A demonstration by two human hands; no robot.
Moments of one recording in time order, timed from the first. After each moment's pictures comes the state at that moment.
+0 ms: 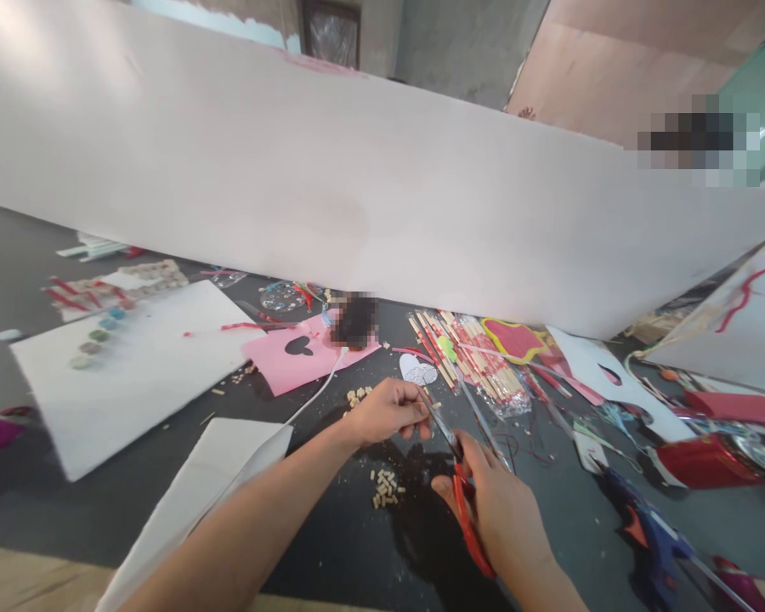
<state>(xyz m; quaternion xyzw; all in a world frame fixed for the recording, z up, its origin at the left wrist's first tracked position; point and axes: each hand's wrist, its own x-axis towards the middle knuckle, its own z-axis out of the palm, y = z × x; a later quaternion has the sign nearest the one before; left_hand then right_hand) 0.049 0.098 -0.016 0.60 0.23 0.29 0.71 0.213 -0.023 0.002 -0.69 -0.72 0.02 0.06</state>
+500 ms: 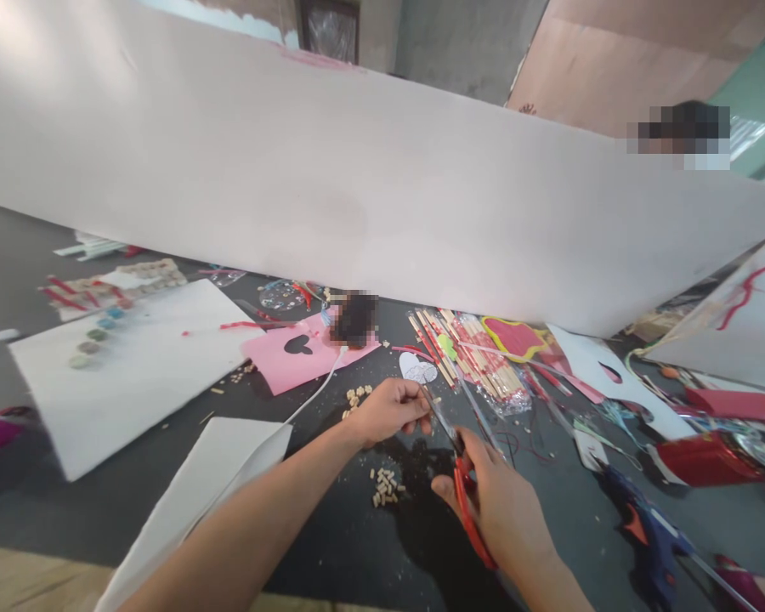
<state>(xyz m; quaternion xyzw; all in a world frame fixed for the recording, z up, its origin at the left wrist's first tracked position) 0.055 0.096 -0.019 0.58 0.26 0.31 0.71 0.216 -0.022 0.007 -0.70 -0.71 0.06 0.08</state>
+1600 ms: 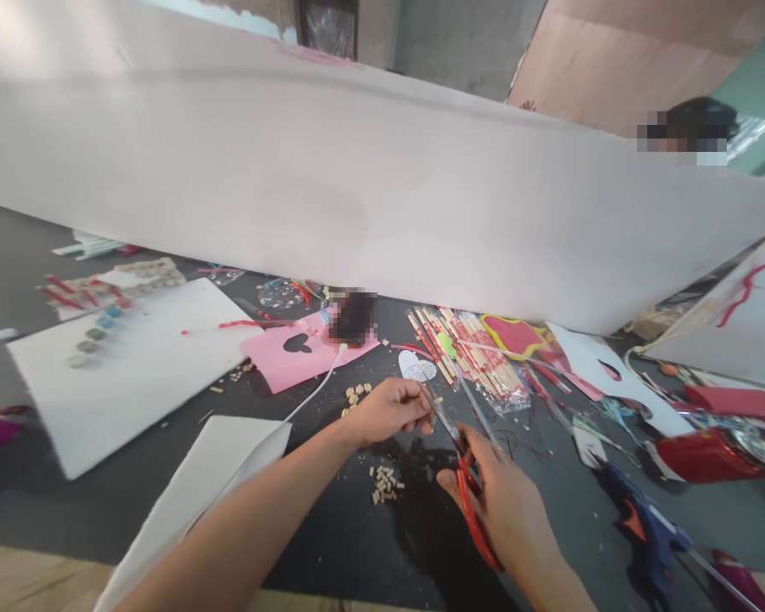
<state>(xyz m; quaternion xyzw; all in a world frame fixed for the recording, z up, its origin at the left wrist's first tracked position) 0.052 0.095 -0.013 0.62 0.24 0.29 0.69 0.221 -0.024 0.005 -0.70 -0.71 0.05 0.11</state>
